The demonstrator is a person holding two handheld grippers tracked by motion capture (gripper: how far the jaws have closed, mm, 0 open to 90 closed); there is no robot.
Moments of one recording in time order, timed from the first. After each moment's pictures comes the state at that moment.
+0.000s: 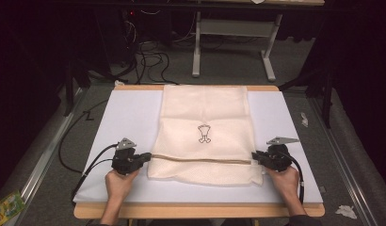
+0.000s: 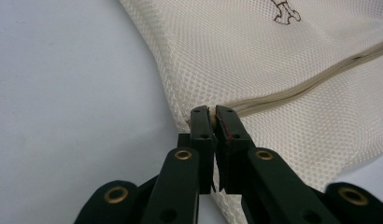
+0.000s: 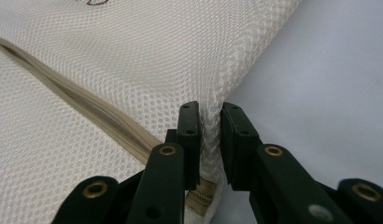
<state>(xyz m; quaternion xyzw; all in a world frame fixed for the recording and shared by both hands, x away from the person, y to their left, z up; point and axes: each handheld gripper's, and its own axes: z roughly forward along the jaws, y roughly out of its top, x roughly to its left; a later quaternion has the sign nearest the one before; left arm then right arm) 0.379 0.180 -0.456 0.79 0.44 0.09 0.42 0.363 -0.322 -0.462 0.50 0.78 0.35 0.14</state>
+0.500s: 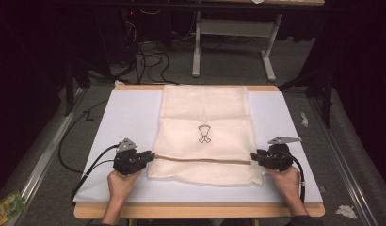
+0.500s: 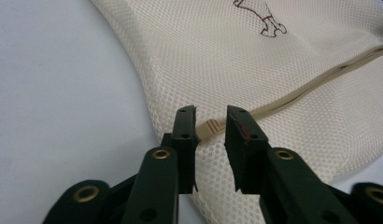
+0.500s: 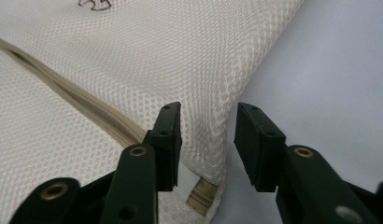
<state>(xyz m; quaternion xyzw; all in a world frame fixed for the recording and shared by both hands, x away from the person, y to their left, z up) 0.377 0.177 -0.456 0.79 0.41 0.10 0.44 0.362 -0.325 -0.458 0.50 0.77 0.36 0.14</state>
